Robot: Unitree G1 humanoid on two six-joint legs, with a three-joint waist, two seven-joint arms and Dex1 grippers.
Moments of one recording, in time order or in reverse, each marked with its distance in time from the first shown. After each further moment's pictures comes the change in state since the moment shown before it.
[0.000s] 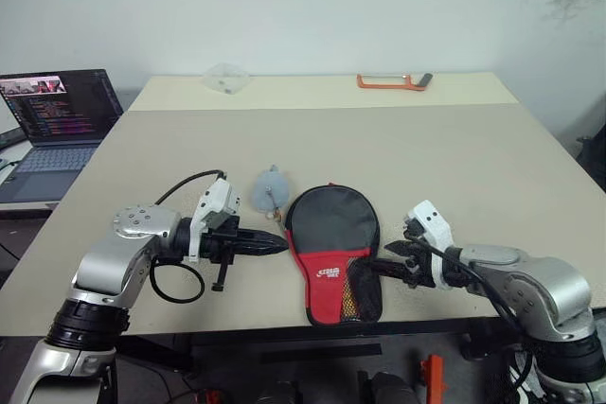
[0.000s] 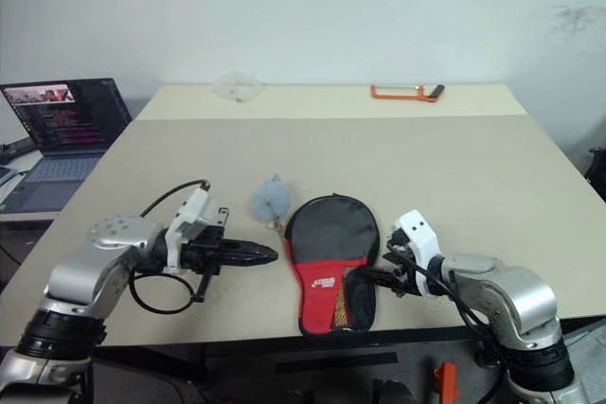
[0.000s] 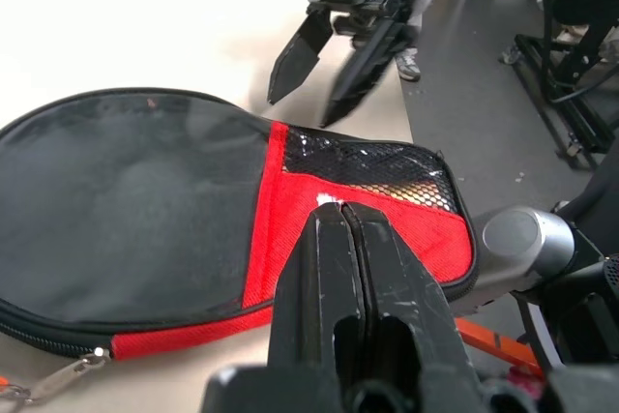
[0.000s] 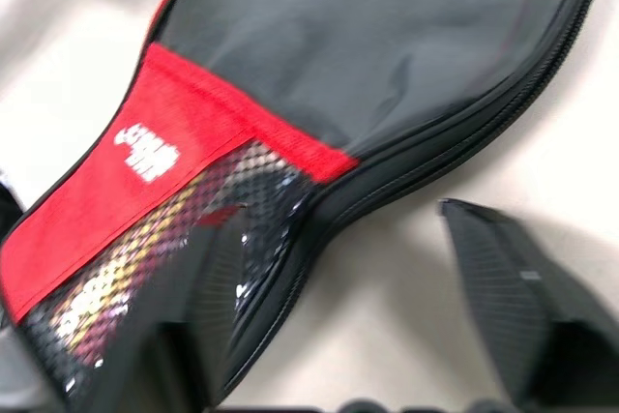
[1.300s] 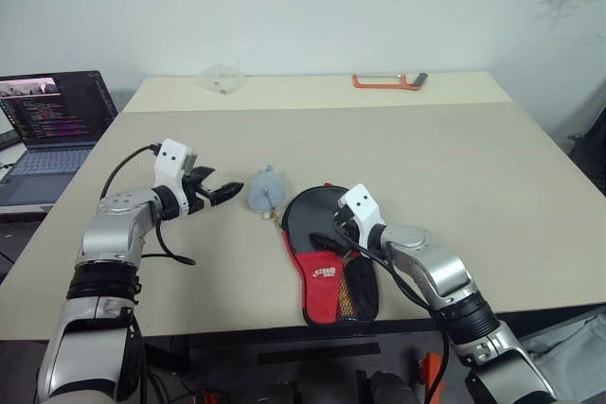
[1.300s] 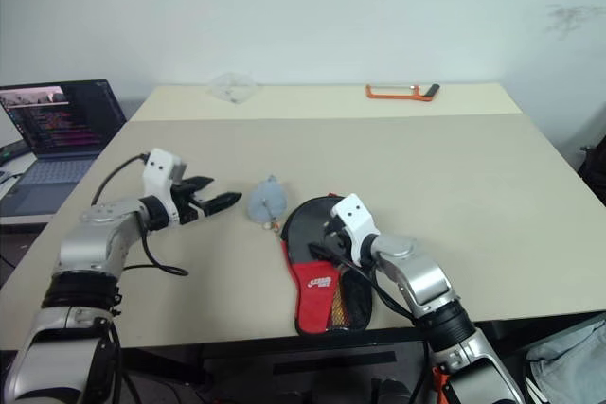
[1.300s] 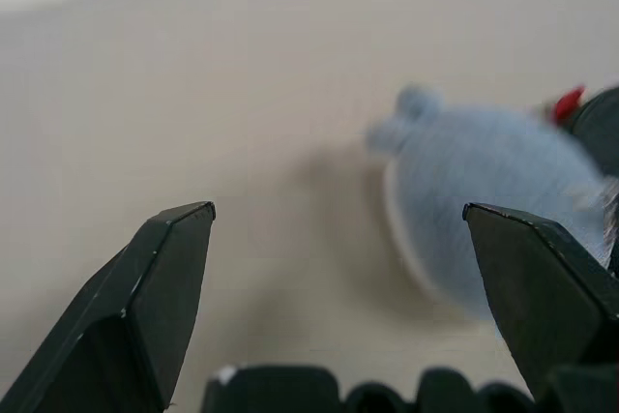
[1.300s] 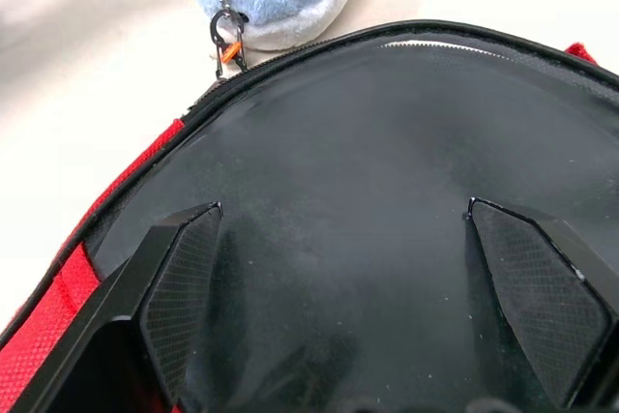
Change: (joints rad) left arm -0.270 -0.099 0.117 0.658 0.230 -0.030 0.540; right arm -0.196 0.325 0.289 0.565 -0.387 -0.659 -0.031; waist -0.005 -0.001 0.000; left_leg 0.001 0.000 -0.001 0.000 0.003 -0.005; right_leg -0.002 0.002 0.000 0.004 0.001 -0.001
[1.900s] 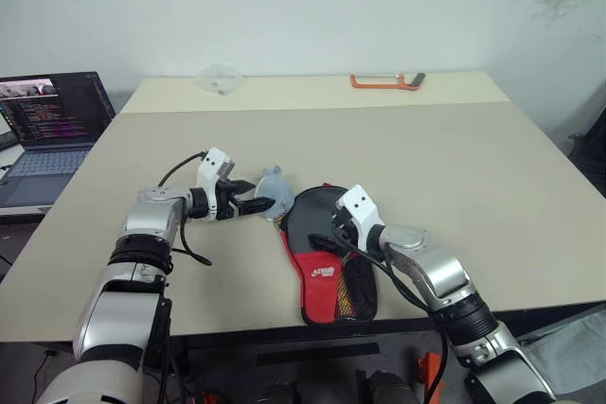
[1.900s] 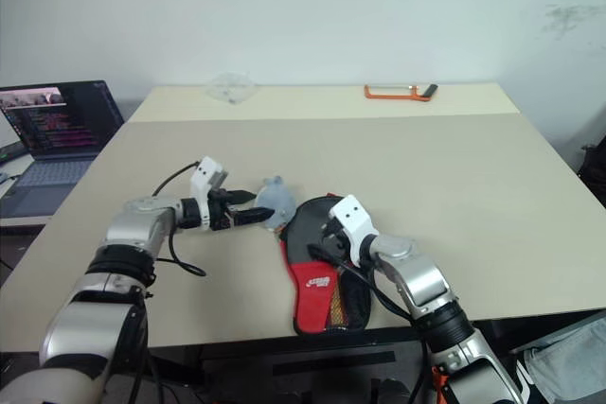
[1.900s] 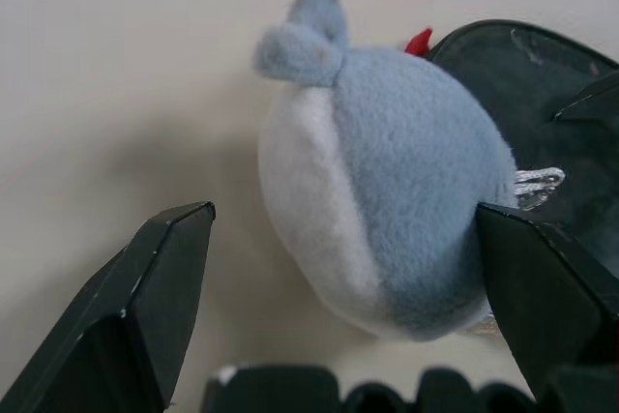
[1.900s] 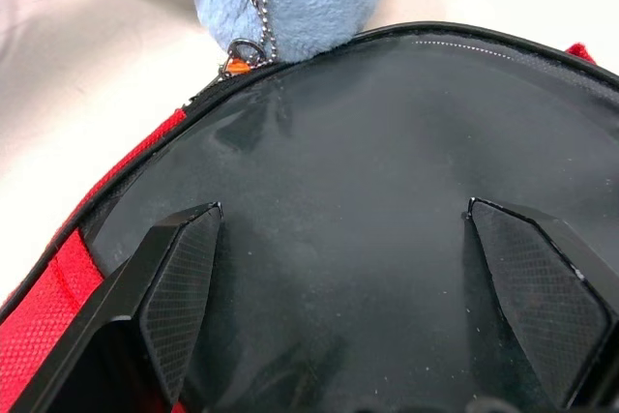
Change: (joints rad) left arm -0.197 -0.099 -0.104 0.306 0.107 -0.083 -0.228; right arm 0.005 0.006 0.007 -0.004 -0.040 -0.007 0.017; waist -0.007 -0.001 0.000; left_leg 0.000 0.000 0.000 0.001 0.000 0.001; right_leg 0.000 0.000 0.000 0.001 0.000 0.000
